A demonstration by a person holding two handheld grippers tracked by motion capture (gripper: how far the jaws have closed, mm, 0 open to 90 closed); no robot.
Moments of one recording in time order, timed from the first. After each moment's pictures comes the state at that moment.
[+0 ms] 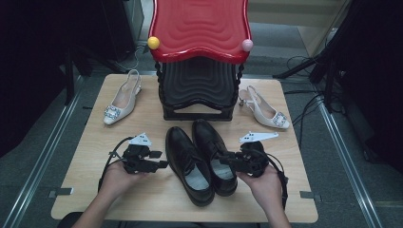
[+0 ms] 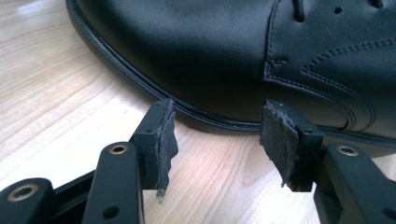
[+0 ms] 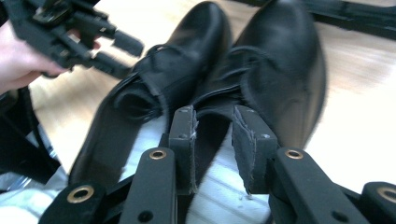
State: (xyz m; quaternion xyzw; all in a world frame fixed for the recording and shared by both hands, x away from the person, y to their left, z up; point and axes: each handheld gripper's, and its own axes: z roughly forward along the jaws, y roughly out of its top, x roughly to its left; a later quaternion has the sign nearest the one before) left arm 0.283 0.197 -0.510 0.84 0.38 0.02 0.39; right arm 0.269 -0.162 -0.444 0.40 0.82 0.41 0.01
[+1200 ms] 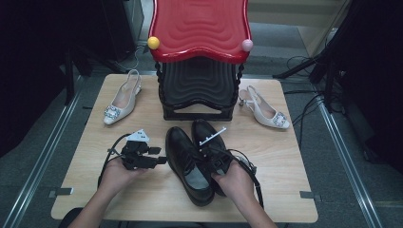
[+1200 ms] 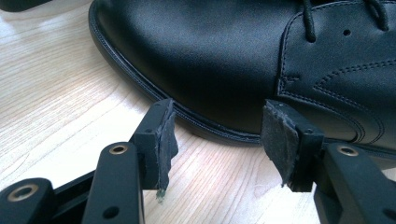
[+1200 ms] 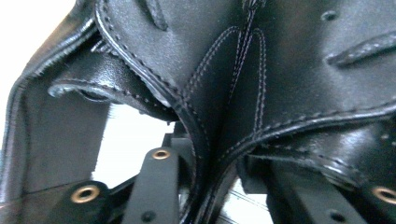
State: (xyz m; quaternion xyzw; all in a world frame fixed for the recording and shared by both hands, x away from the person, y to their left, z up) left arm 0.289 0.202 -0.508 0.83 0.38 0.03 0.40; right arm 0.291 -0.075 -0.476 0.41 0.89 0.20 0.01
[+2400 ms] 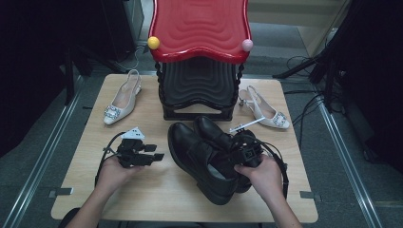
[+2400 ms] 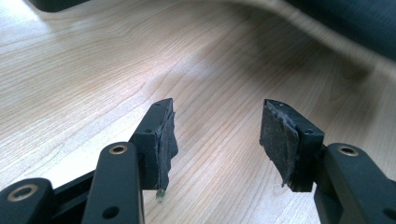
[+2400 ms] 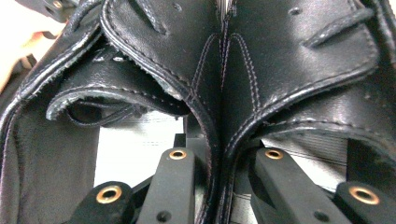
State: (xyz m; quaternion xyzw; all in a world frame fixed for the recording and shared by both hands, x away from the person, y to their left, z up) left arm 0.293 0.215 -0.509 0.82 0.40 0.04 0.41; right arm 0.294 -0.149 -0.421 0.44 0.84 0.30 -0.08
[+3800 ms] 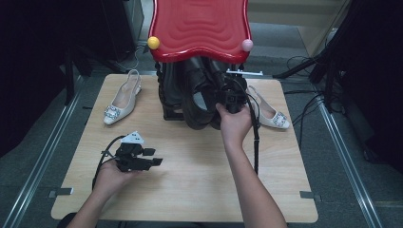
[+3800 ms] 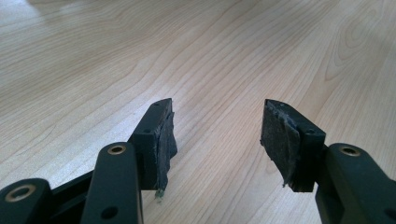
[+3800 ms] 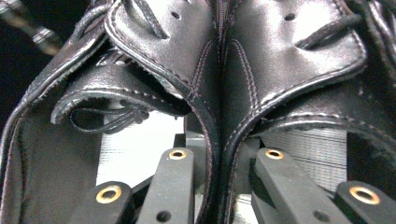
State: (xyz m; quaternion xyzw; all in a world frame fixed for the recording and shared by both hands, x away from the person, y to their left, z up) left arm 0.283 0.216 -0.510 0.83 0.39 0.04 0.40; right arm 0.406 -0.098 -0.372 0.56 0.69 0.46 0.09
